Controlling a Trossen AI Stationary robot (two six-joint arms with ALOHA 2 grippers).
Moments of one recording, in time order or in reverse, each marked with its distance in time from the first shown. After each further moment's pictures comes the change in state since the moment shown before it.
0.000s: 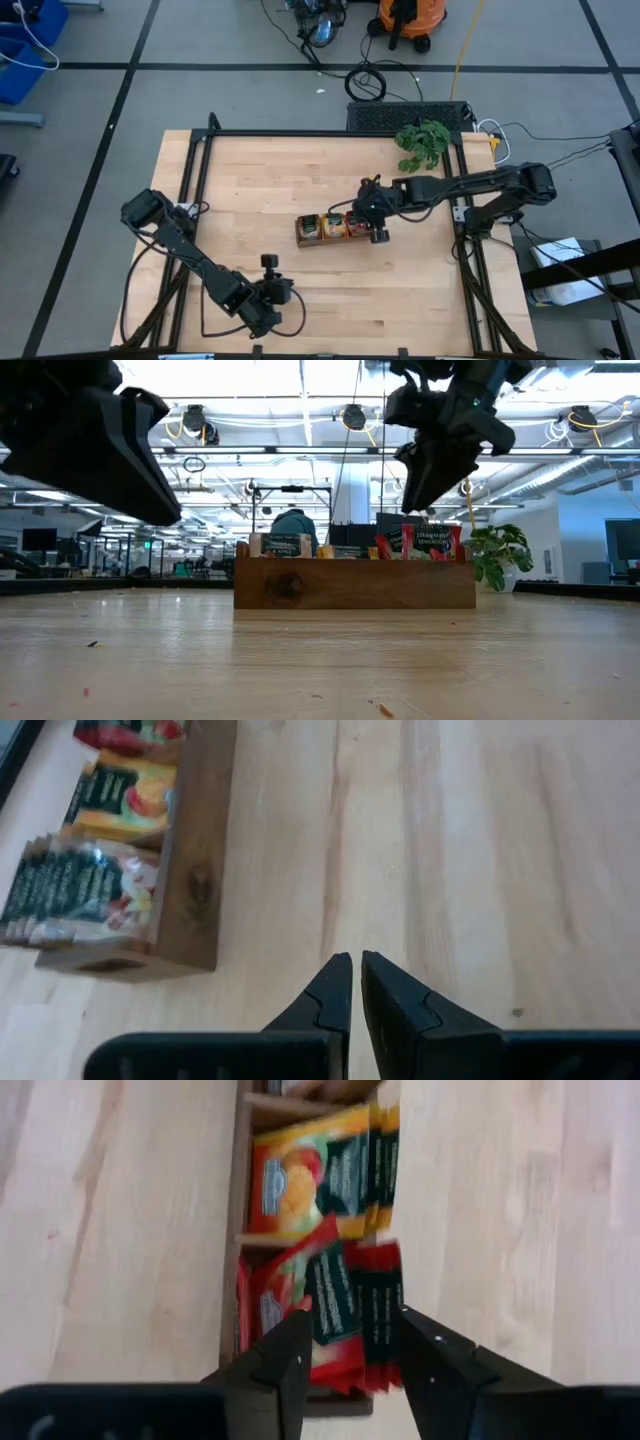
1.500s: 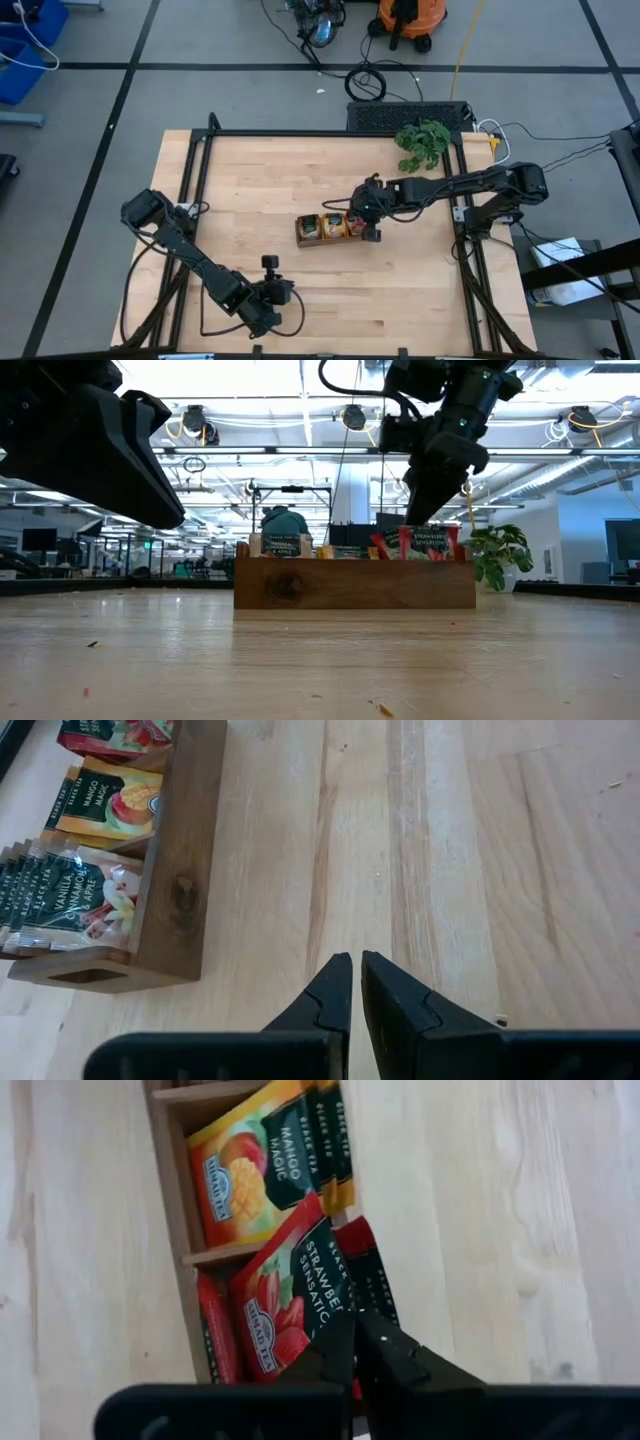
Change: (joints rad) left arm -0.004 0.000 -0.027 0.065 0.009 0.012; right arm -0.028 0.066 -0.023 0.037 0.029 0.226
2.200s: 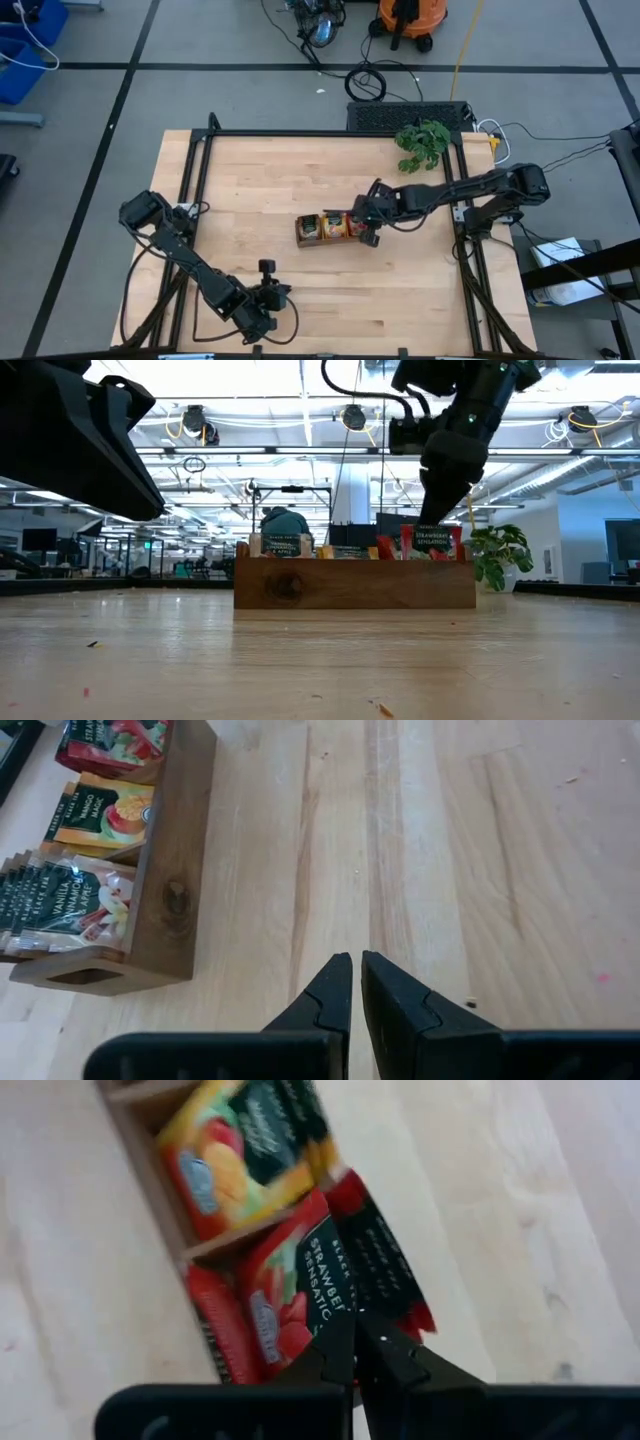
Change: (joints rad) left arm -0.043 0.000 0.000 -0.002 -0.028 0.001; right arm 0.071 -0.006 -0.005 -0.063 0.097 0.286
